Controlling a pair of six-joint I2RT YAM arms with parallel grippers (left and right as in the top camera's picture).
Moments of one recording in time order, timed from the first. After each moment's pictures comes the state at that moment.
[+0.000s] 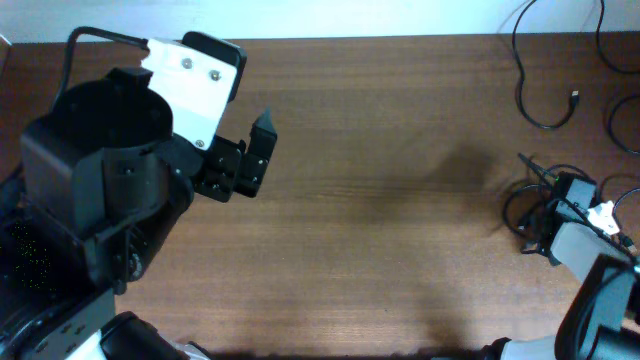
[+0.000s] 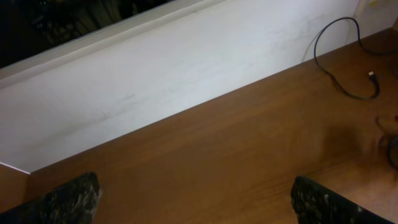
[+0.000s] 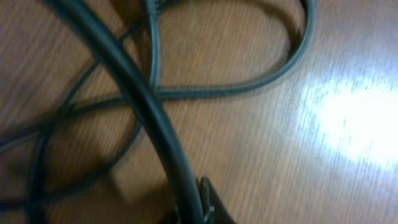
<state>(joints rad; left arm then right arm) -0.65 1.63 2.83 -1.68 -0.37 0.04 -0.42 1.63 0.66 -0.16 0.41 0.79</state>
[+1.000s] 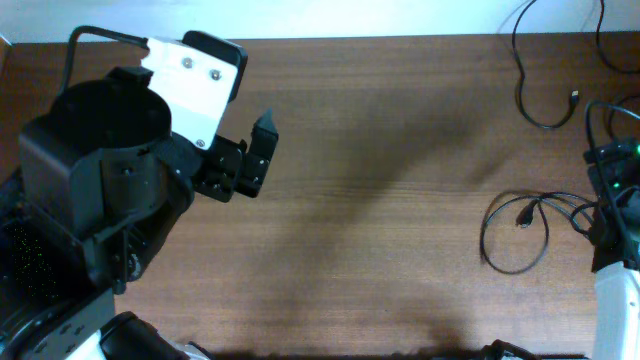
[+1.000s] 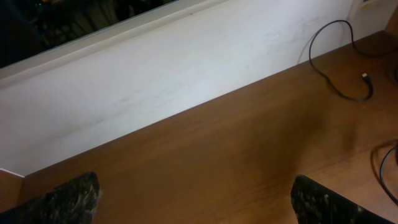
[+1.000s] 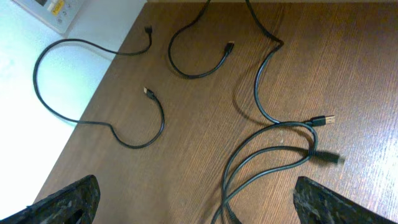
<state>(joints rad) -0.65 1.63 2.83 -1.68 -0.35 0.04 -0.42 1.12 1.05 -0.62 0.29 0.75</state>
